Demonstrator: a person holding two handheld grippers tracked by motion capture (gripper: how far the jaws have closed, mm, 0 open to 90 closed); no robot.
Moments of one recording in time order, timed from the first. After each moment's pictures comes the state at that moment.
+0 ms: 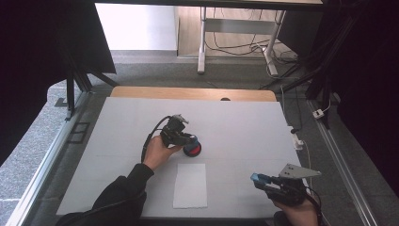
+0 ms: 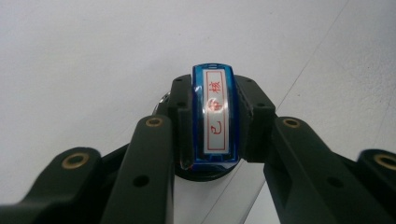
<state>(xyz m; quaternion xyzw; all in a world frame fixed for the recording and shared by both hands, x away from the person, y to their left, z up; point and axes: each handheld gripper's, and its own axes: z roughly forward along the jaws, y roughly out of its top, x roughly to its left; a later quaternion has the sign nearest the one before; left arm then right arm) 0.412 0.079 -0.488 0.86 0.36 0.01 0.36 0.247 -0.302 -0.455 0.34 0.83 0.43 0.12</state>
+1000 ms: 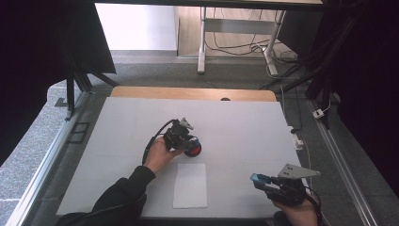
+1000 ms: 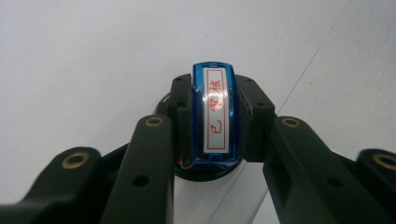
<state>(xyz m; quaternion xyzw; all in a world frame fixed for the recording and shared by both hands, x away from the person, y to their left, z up) 0.399 0.068 -0.487 0.88 0.33 0.07 0.34 0.247 -0.301 -0.455 0.34 0.83 0.43 0.12</state>
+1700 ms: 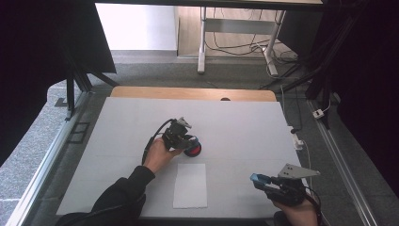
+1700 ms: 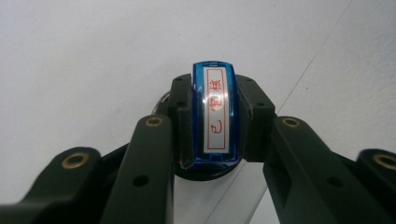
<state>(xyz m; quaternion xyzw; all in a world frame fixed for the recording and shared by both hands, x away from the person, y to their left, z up) 0.397 0.067 -0.488 0.87 0.34 0.07 0.34 0.247 -0.300 -0.455 0.34 0.83 0.43 0.12</state>
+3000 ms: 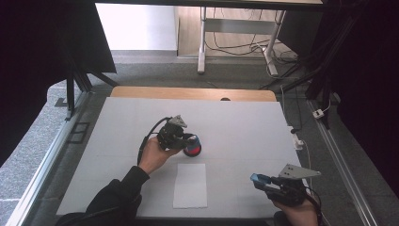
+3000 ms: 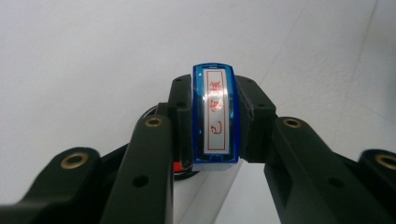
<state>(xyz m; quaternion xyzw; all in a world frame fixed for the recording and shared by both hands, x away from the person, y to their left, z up) 0.379 0.084 -0.460 0.86 0.29 0.06 0.41 0.246 -0.301 -0.455 0.33 0.83 0.43 0.12</state>
